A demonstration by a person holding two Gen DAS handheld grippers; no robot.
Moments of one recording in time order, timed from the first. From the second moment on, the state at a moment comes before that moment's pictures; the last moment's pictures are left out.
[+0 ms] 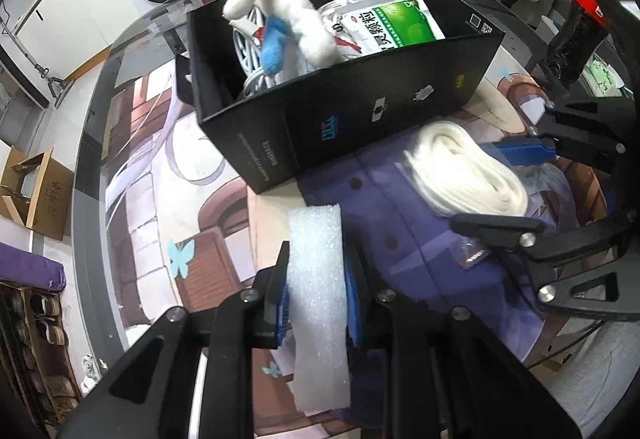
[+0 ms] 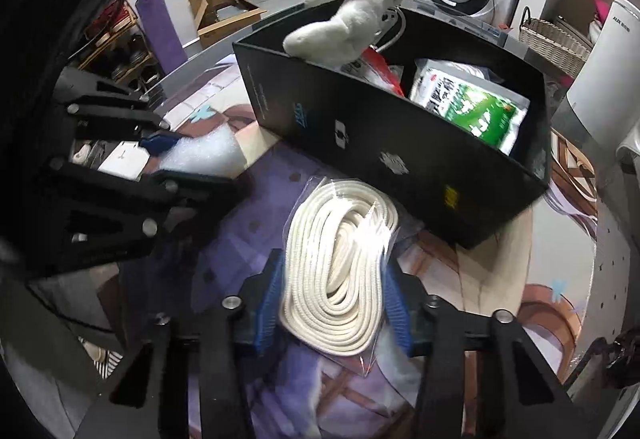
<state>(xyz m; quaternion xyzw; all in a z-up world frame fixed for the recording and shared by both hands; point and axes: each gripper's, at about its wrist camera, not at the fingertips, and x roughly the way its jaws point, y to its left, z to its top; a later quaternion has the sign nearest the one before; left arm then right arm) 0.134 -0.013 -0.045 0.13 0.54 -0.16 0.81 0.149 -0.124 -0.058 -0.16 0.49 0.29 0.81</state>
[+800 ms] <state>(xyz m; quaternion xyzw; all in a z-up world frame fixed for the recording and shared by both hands) 0.124 -0.023 -0.045 0.17 0.53 -0.15 0.82 0.146 -0.130 -0.065 -0.18 0.51 0.26 0.80</state>
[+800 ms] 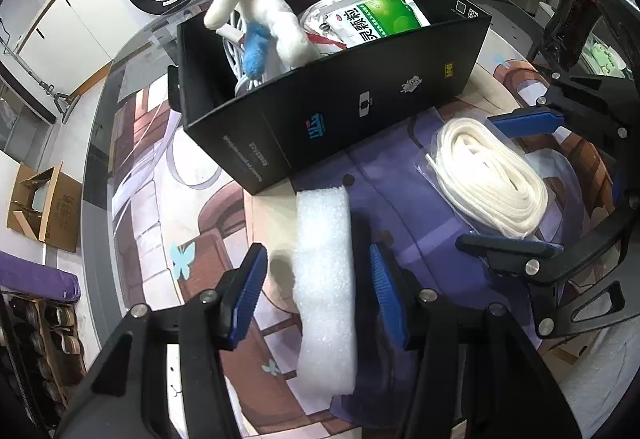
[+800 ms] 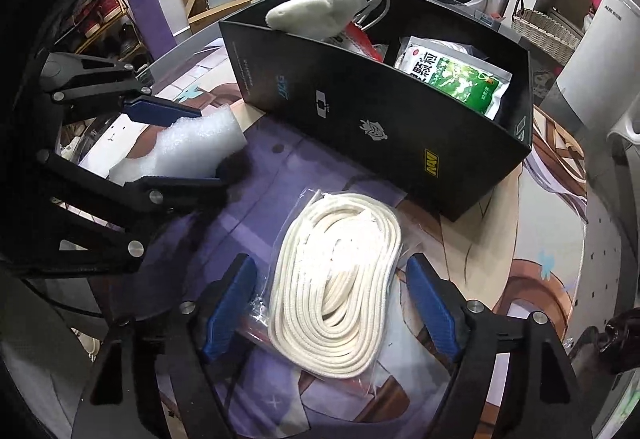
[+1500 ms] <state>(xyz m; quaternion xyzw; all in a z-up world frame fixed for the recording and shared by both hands) 0.115 -0.039 -0.043 0.18 0.53 -0.19 0.81 0.136 -0.118 -0.060 -0.20 0.48 0.30 0.80</state>
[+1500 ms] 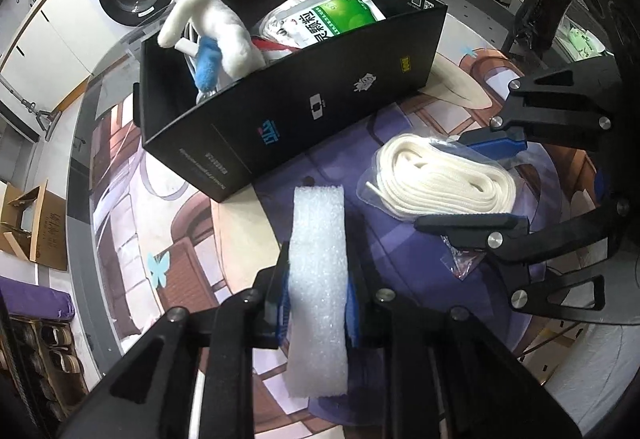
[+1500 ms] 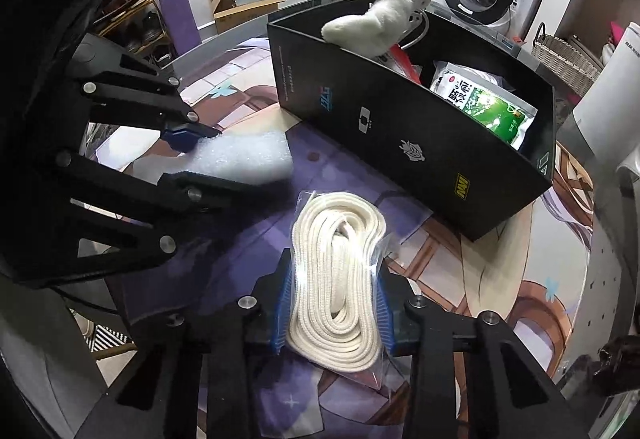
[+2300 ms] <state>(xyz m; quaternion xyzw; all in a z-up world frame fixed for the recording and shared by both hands) 0.110 -0.018 0.027 0.13 0.39 -0.17 0.90 0.120 -0.133 0.009 -0.15 0.35 0.29 0.88</state>
